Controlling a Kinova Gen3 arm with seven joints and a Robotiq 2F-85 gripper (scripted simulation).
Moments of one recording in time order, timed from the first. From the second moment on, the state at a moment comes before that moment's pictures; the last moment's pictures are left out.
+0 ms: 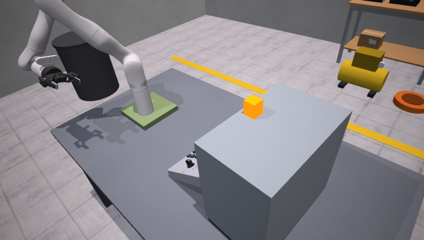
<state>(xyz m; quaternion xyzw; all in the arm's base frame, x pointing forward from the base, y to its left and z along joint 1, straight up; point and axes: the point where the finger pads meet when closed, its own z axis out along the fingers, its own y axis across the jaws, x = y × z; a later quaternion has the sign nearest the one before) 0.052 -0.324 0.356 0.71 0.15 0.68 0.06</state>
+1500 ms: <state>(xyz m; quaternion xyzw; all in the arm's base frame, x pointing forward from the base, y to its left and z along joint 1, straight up) 0.289 -0.142 0.270 0.75 0.46 0.45 0.15</state>
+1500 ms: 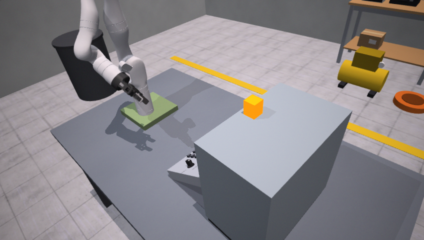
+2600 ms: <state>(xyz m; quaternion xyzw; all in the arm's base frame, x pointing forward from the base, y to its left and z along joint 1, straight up) 0.429 -0.046 0.219 0.72 0.60 0.29 0.19</state>
